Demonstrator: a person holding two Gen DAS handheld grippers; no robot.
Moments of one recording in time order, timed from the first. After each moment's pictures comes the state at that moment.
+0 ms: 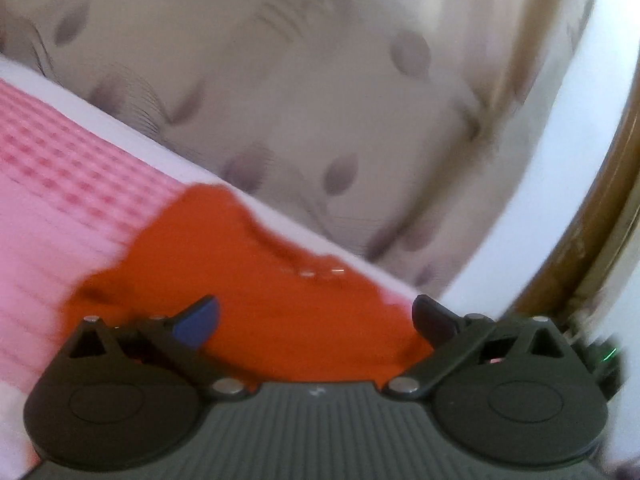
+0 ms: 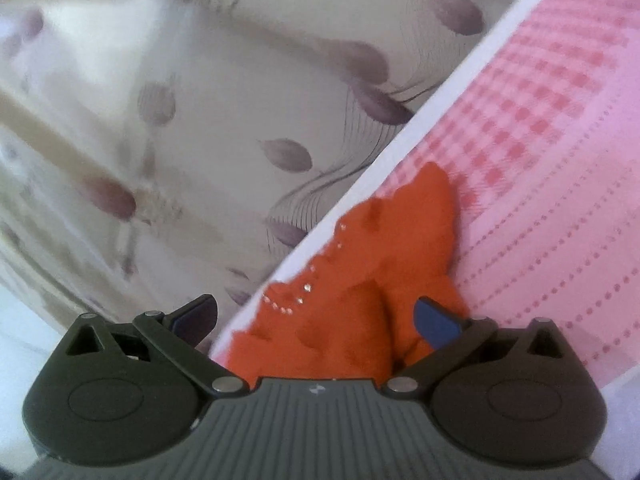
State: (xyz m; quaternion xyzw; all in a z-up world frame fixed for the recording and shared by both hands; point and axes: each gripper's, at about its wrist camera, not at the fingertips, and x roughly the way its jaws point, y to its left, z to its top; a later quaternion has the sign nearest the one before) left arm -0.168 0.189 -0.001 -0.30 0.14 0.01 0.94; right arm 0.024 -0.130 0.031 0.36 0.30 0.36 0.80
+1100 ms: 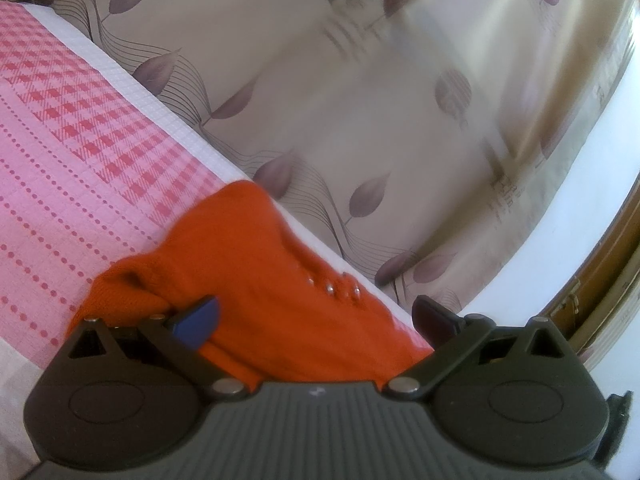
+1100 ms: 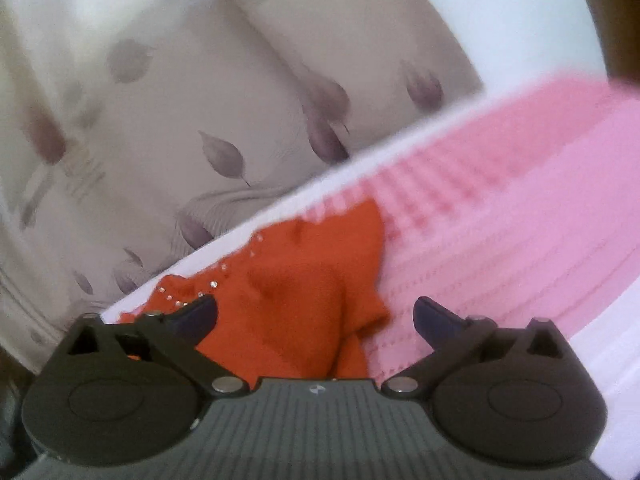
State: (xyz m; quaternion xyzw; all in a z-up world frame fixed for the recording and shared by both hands) left arm -0.175 0.212 -0.021 -0.38 0.12 0.02 0.92; right arm -0.031 -0.102 0.052 0.18 0.25 0.22 0.92
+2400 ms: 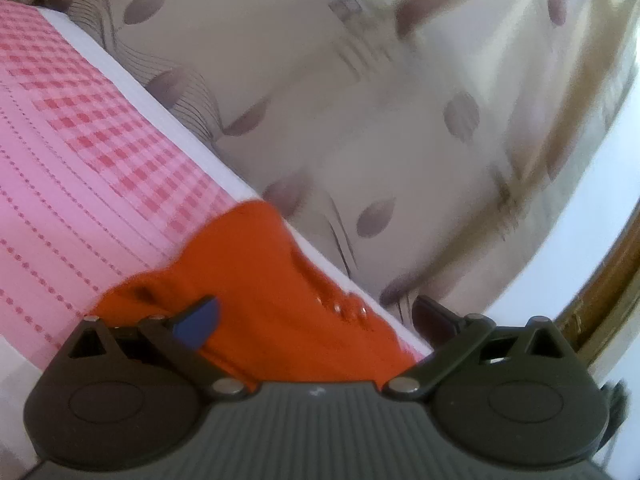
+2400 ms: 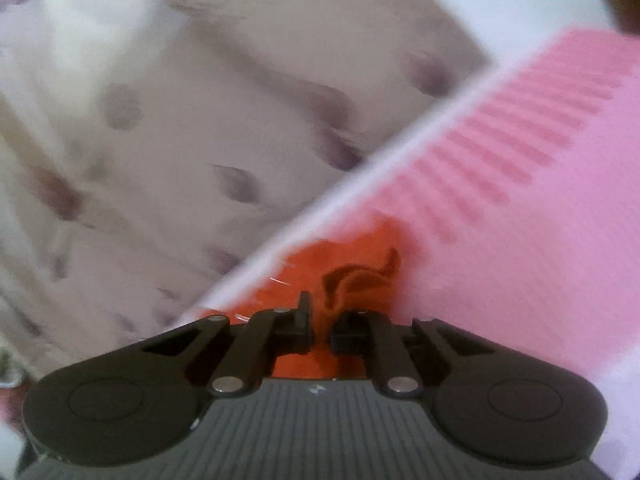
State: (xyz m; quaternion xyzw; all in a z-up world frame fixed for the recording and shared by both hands) left arm -0.181 0.220 -0.024 -0.40 0.09 0.04 0.91; right arm 0.025 -0.118 0.086 0.34 0.27 0.30 0.85
